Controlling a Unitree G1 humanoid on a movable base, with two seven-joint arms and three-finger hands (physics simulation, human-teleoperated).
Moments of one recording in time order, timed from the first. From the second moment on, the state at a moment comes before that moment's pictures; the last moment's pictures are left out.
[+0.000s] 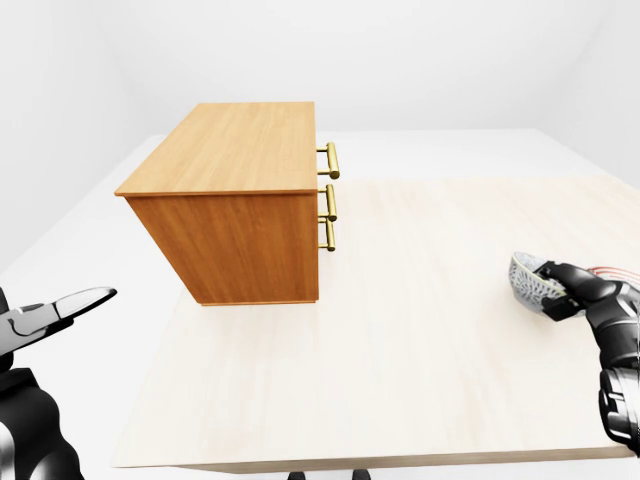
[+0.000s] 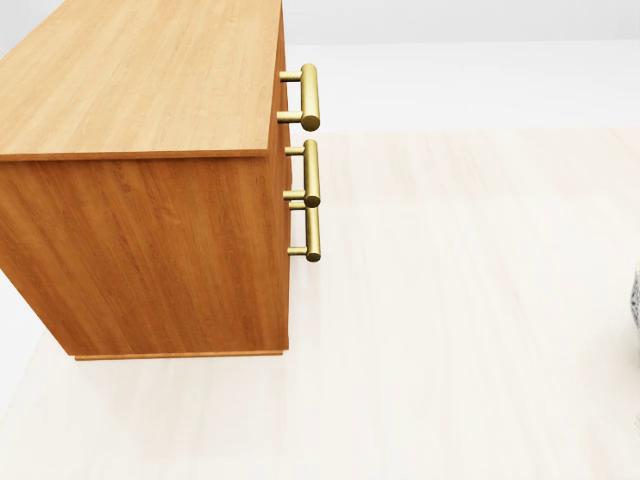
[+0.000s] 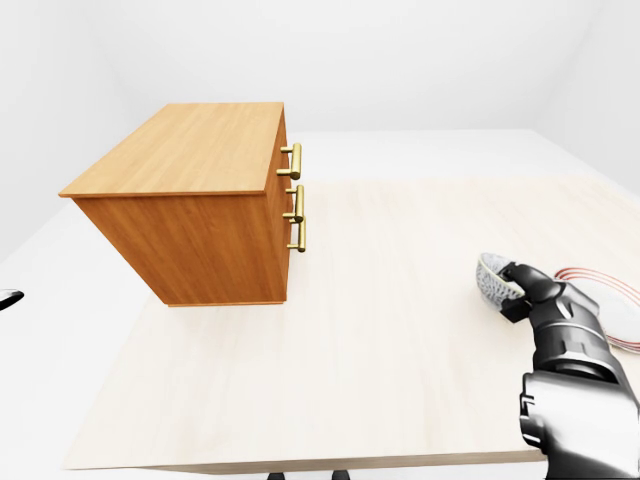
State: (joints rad) left arm 0.00 0.23 0.69 -0.68 -0.46 0.09 0.07; right arm -0.74 -0.80 -0.09 1.29 -0.69 0.09 0.37
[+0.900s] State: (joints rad) left arm 0.00 0.21 0.67 -0.68 -0.46 0.09 0.06; right arm -1.74 -0.40 -0.04 1.34 -1.13 0.09 0.38
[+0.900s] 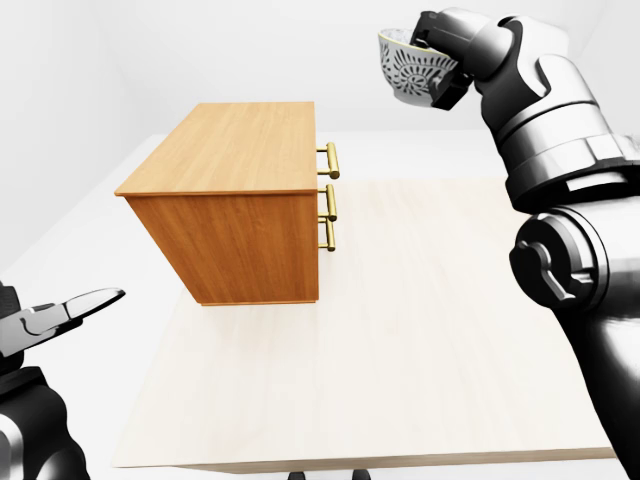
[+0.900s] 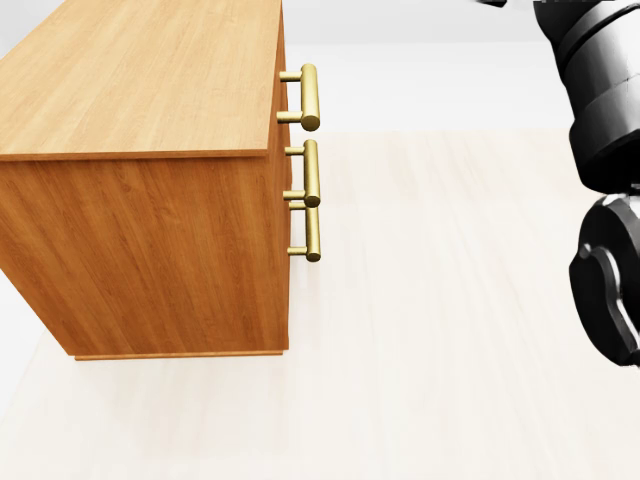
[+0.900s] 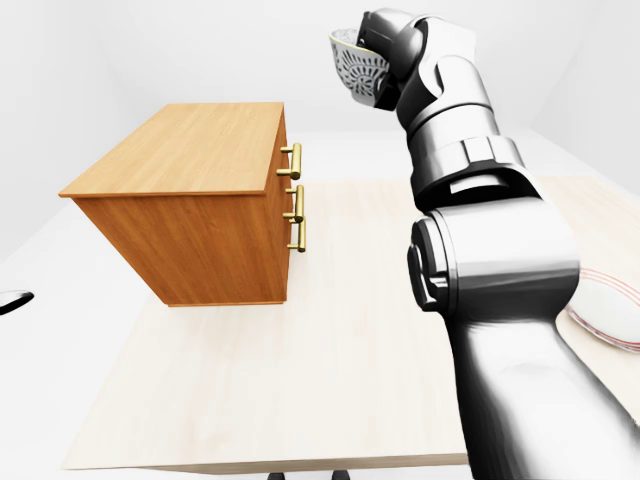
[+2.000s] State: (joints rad) left arm 0.01 0.21 0.68 -0.67 -0.48 0.09 0.06; right arm -1.78 0.06 0.02 1.34 -0.84 0.09 0.28
